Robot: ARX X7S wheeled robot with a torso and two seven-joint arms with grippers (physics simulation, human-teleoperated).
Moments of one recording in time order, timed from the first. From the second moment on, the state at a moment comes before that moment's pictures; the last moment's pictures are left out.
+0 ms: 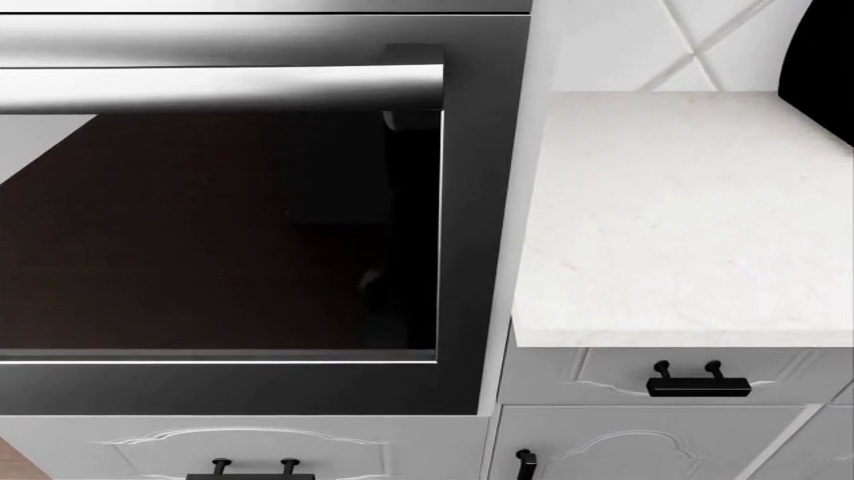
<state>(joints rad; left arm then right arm) -2.29 -0.11 0.46 -0.69 -0.56 -0.97 -0.25 1.65 1.29 -0.14 -0.61 1.77 0.96 0.85</state>
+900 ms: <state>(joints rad) -2.27 -0.25 0.17 -0.17 -0.75 -1.40 -0.34 1.70 1.28 -0.17 -0.62 1.77 1.00 0.87</state>
